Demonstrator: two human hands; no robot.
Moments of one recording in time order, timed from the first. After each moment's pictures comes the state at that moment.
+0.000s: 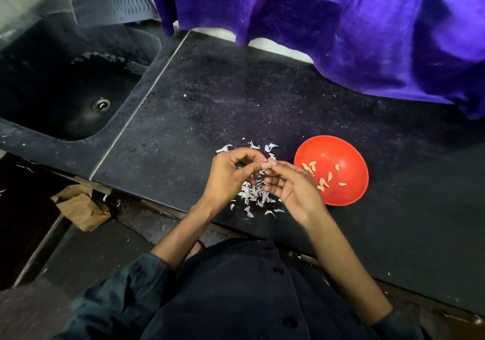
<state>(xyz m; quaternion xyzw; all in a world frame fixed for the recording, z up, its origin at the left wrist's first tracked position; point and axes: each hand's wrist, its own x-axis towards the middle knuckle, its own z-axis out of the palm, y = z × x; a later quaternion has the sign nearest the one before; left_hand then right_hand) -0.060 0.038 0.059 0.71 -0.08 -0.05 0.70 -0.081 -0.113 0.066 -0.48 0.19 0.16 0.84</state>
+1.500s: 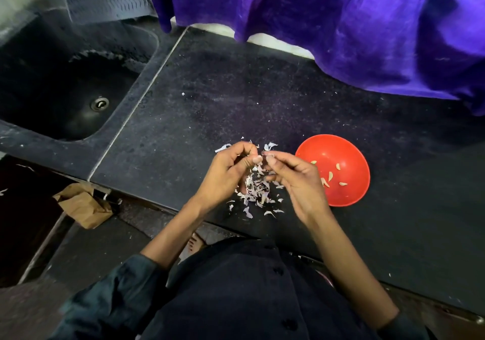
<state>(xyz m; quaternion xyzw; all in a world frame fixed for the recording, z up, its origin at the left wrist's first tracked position) -0.055 0.043 0.073 0.73 -0.09 -0.11 0.66 -0.078 -0.116 0.074 -0.59 0.12 0.09 0.80</state>
